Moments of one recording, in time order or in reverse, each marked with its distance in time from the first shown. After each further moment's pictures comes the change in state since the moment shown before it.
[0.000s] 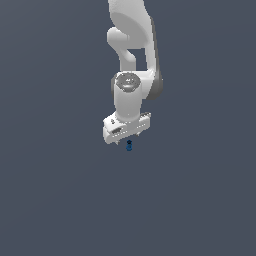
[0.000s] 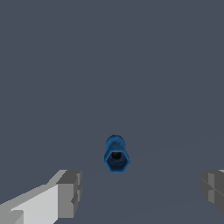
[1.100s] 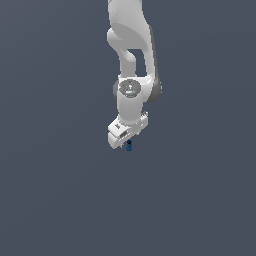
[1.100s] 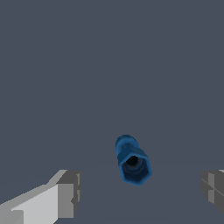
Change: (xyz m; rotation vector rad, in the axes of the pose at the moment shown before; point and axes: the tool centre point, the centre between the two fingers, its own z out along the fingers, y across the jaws) arm -0.007 -0.014 0.030 0.002 0.015 -0.255
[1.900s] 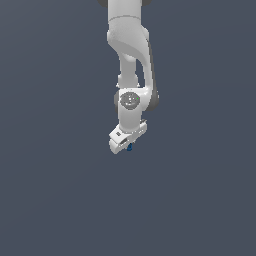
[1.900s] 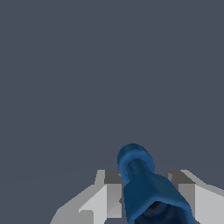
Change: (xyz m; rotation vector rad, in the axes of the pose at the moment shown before) arm -0.001 -0.001 0.048 0.001 -0.001 -0.004
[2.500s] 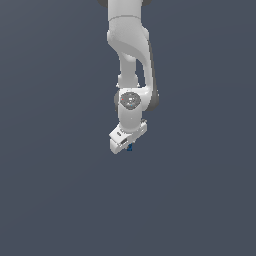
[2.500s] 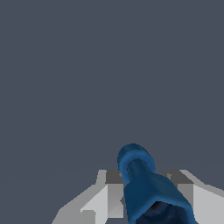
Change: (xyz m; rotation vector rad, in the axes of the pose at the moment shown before) arm 0.001 0.000 -0.001 -0.001 0.001 0.000
